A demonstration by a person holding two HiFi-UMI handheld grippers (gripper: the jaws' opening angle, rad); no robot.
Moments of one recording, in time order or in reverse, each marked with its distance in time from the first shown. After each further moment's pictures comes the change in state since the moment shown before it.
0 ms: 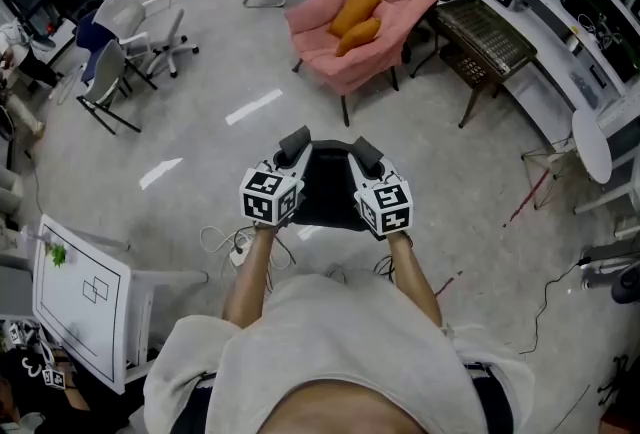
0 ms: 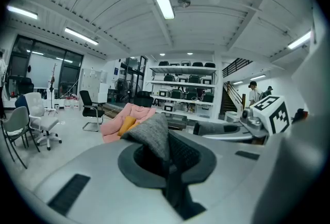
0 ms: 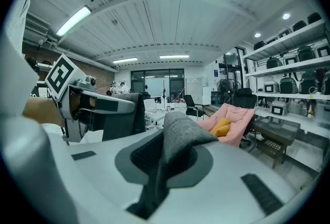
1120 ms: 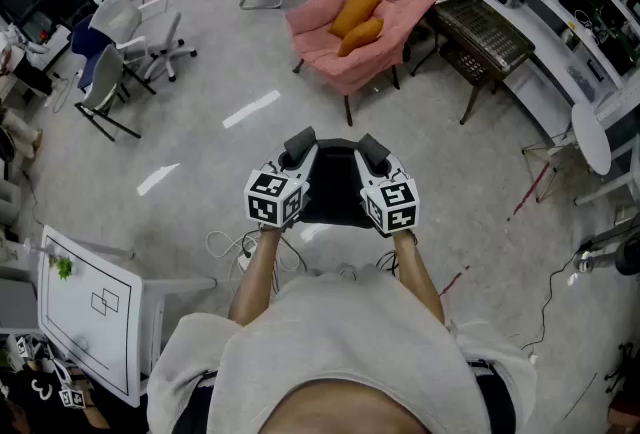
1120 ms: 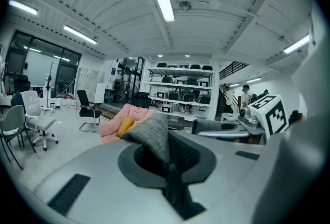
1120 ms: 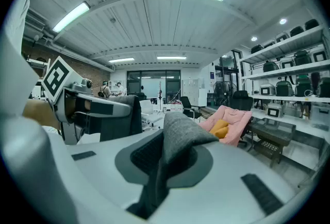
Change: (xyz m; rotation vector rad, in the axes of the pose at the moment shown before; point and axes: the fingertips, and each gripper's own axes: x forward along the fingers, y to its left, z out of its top) left arm -0.022 0.039 0.002 0.000 -0.017 -0.047; right arm 0.028 0.027 0.018 -0.002 -0.016 -0.058
